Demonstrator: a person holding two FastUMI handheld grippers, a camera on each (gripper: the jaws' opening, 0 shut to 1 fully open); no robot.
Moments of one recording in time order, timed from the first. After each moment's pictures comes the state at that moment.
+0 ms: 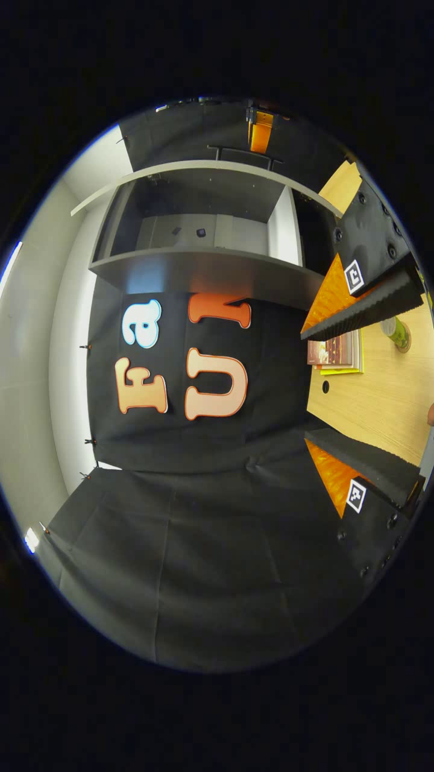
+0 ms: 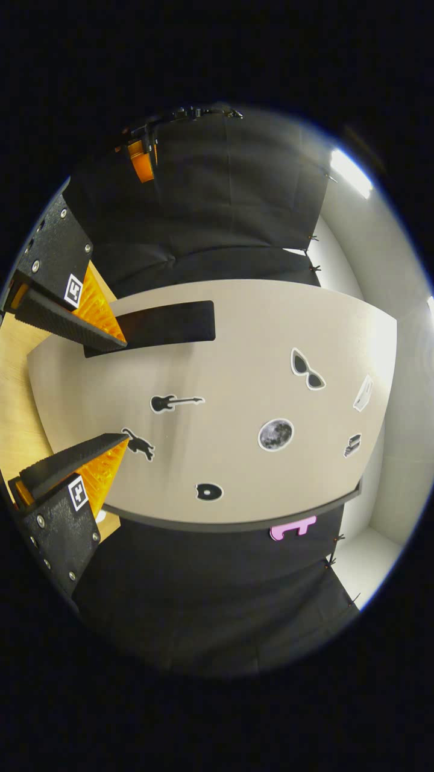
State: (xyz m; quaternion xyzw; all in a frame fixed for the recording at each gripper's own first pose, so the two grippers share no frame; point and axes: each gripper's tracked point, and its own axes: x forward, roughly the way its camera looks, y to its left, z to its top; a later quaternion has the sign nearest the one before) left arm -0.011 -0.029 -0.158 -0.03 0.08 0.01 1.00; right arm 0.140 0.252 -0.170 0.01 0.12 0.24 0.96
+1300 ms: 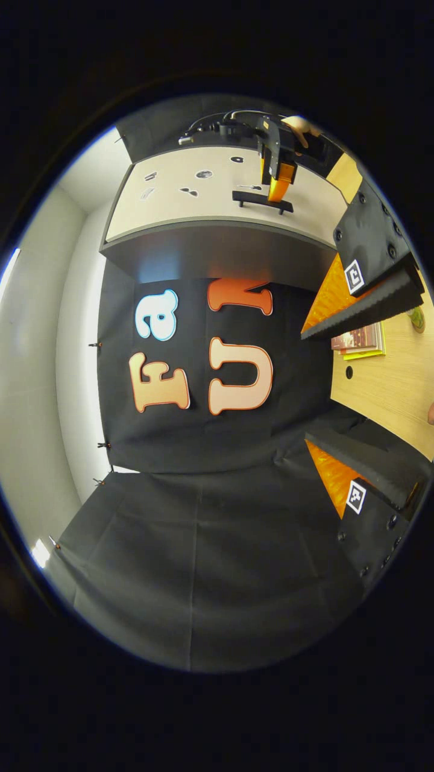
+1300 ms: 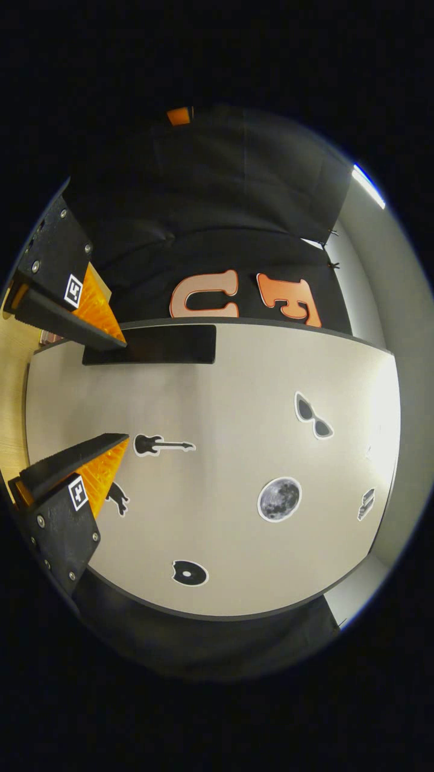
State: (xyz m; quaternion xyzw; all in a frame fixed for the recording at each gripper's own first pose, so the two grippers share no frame) left arm 0.055 0.001 -0.080 -0.01 0.05 0.00 1.00; right arm 0.175 0.300 -0.174 -0.04 0.11 0.21 0.97
